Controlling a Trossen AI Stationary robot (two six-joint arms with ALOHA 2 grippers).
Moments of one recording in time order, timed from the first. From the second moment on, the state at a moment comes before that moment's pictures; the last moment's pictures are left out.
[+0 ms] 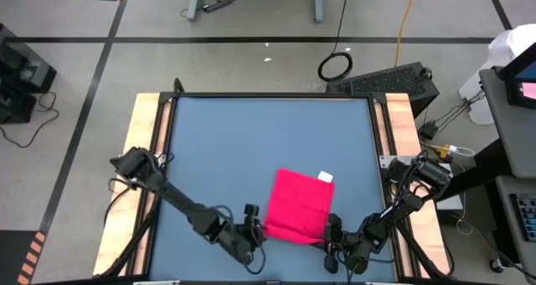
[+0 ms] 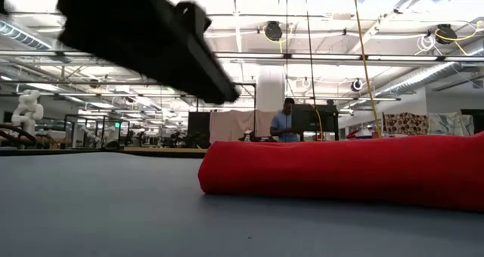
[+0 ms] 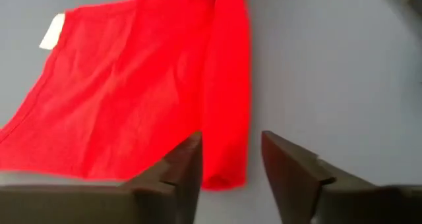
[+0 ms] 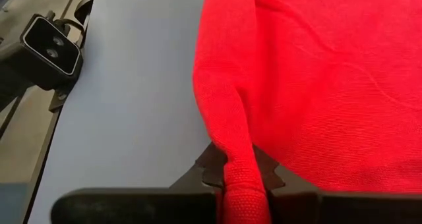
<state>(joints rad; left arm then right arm) -0.61 1.94 1.17 -0.06 -0.46 -0.15 0.95 1.92 0.71 0.36 0.72 1.08</state>
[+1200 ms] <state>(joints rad) -0.45 2.08 1.19 0.04 -0.15 -0.33 0.96 1.74 0.71 0.17 0.60 1.09</state>
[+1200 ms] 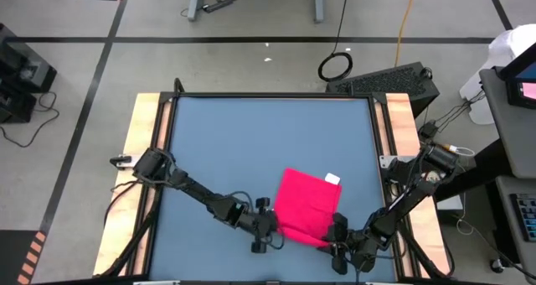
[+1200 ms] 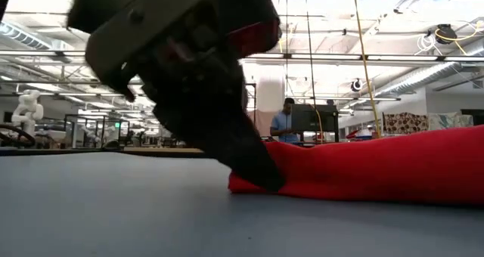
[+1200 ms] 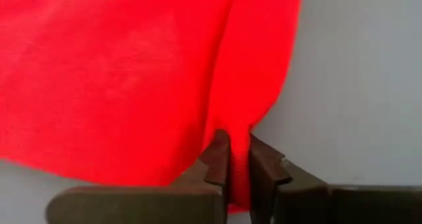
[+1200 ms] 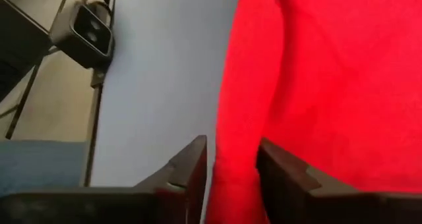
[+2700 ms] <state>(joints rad) -0.30 2.08 1.19 0.04 0.31 -0.49 1.08 2.00 1.12 -0.23 1.07 0.88</state>
